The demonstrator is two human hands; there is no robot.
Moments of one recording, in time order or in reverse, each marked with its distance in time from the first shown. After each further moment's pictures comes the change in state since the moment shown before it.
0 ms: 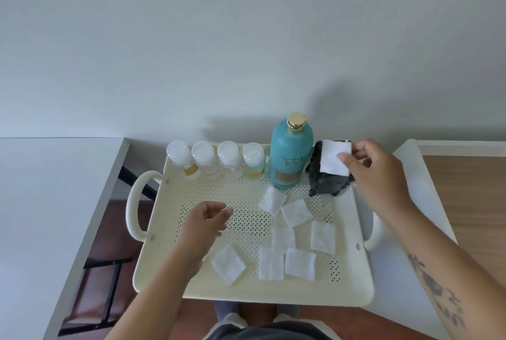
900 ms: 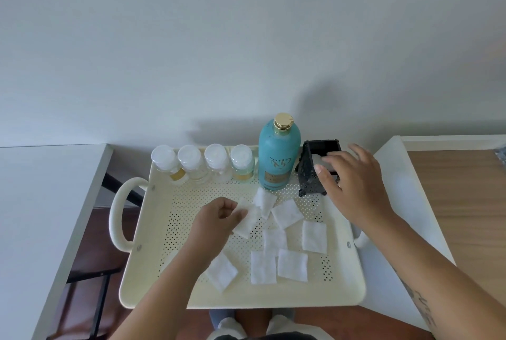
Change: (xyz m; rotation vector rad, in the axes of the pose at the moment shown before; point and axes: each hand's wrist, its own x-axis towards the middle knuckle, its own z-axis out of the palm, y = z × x) left_hand 0.012 0.005 0.030 0.252 -0.117 0.177; right_hand -0.010 0.026 0.015 -0.525 -0.058 -0.314
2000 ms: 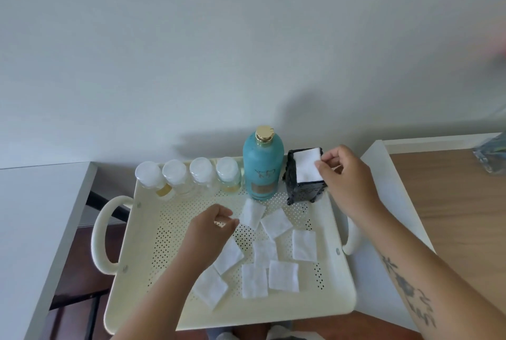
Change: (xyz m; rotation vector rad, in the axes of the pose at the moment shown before) left_hand 0.009 0.014 0.006 0.312 0.031 0.099; right_hand 0.014 -0.006 -0.024 0.558 0.040 0.403
